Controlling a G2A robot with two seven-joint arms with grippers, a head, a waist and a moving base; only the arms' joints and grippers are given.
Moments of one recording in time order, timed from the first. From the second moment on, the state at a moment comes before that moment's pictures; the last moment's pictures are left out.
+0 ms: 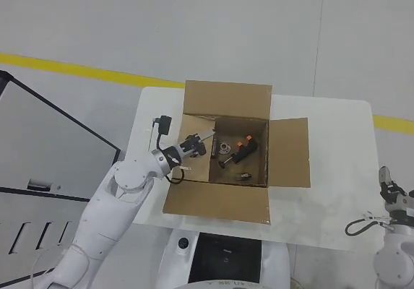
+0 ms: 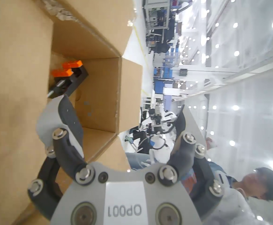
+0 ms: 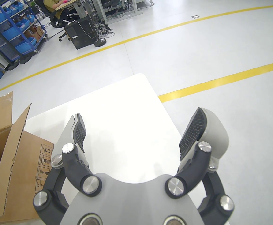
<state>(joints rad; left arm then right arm) 1.39 -1.17 -1.25 -1.70 -0.18 0.02 -0.58 -2.05 -1.34 1.94 -1.99 -0.93 0.06 -0.03</state>
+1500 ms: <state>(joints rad) 1.57 -1.15 -1.49 -1.97 -0.46 0.02 -0.54 -1.67 -1.35 1.33 -1.82 -1.35 -0.13 0.16</state>
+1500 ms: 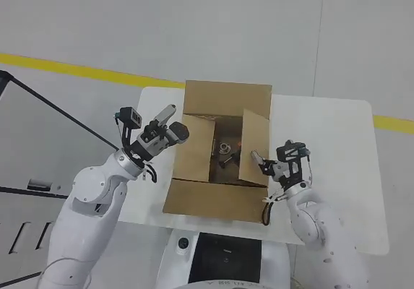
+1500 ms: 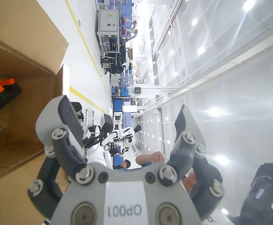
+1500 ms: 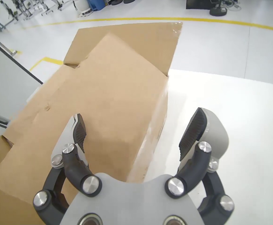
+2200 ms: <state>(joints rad) 1.57 -1.15 -1.49 -1.97 -0.46 0.02 -0.54 -1.56 -1.34 1.26 -1.78 -1.57 -0.23 0.24</state>
